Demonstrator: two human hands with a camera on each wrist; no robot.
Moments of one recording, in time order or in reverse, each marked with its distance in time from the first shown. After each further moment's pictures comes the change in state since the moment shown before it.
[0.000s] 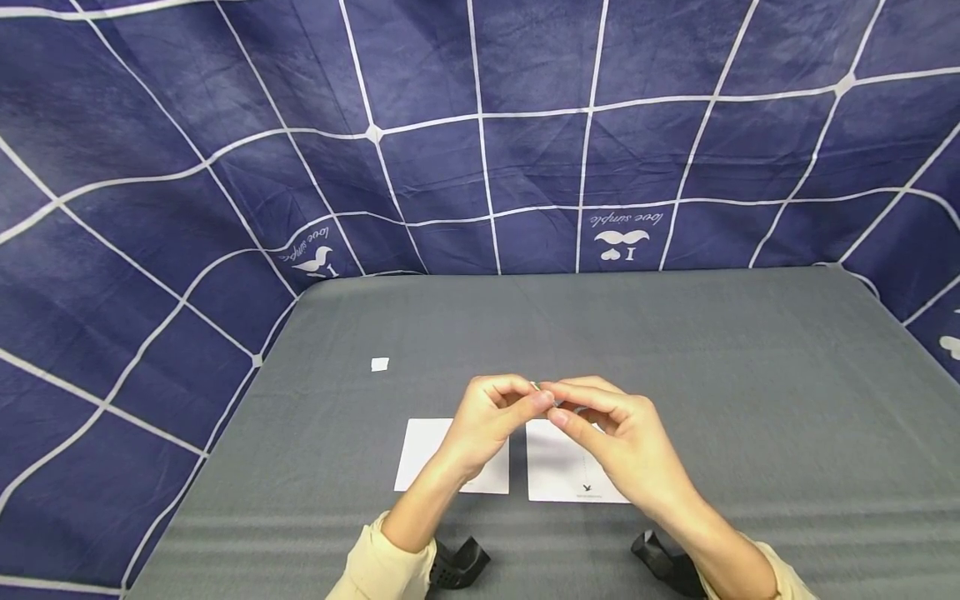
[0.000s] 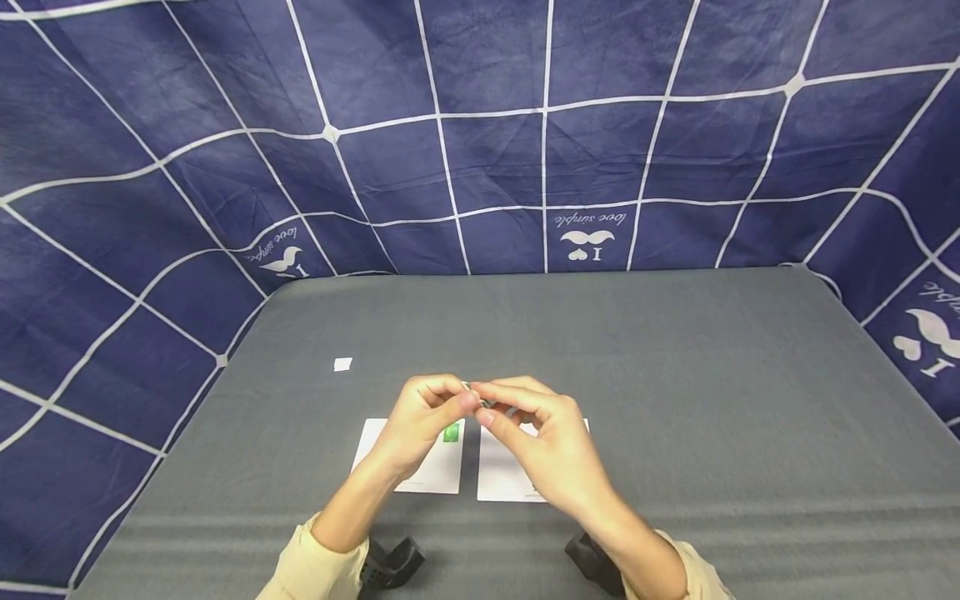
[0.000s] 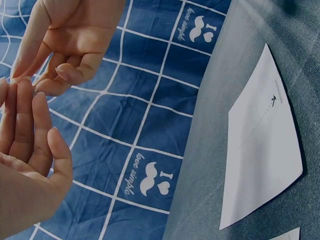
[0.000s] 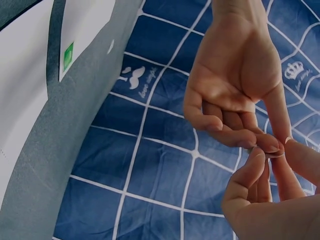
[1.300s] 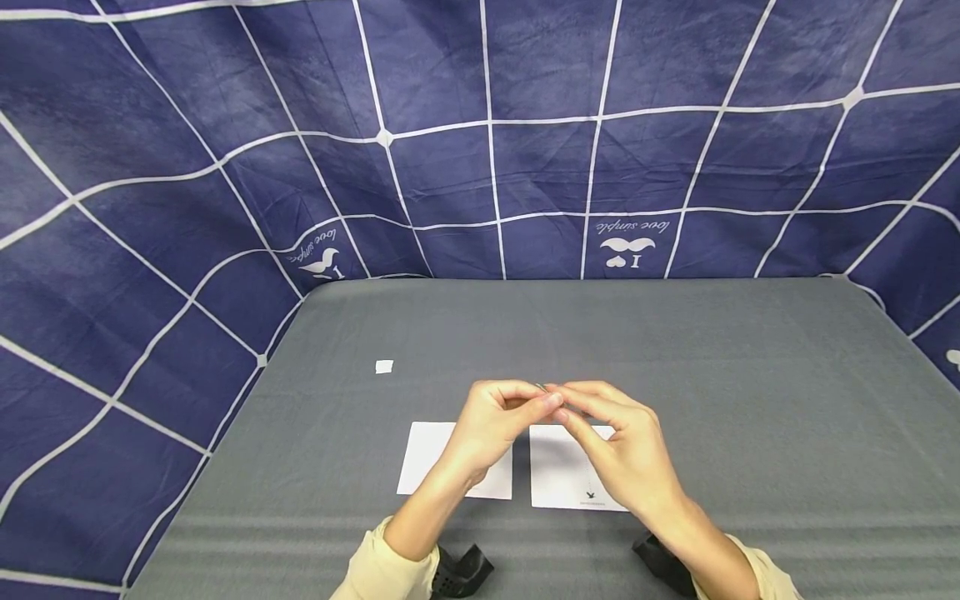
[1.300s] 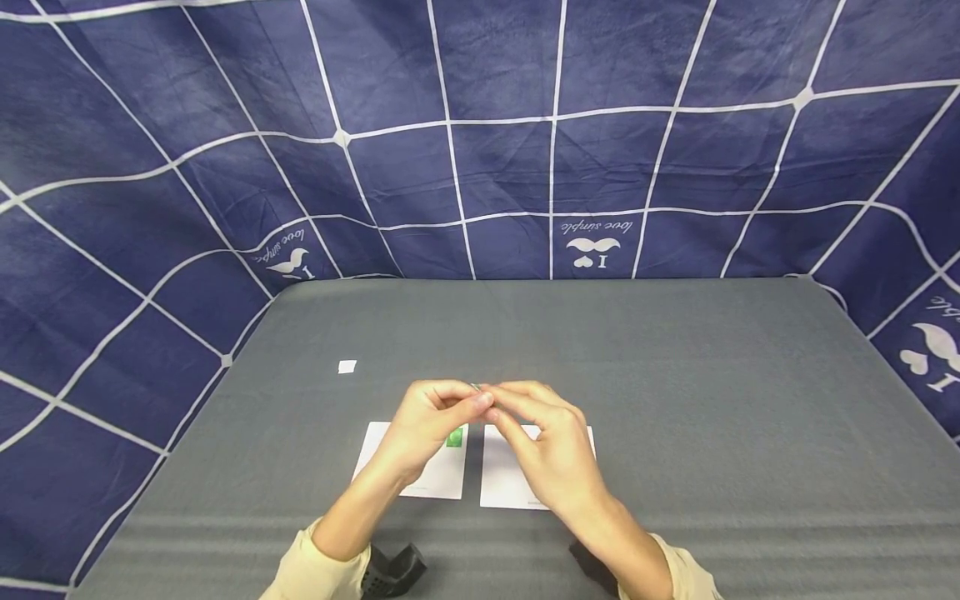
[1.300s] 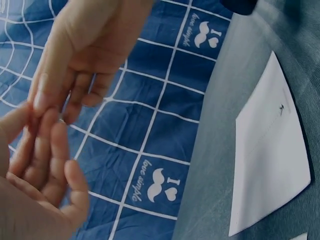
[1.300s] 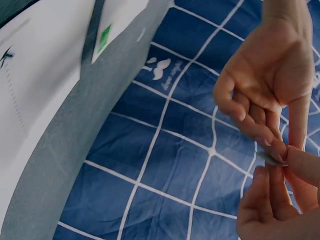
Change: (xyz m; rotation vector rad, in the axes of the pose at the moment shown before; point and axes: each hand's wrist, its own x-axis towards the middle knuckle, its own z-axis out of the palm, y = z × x) left_hand 0.000 0.007 0.003 -0.013 0.057 -0.134; right_hand 0.005 0.021 0.009 -0.293 0.141 -0.340
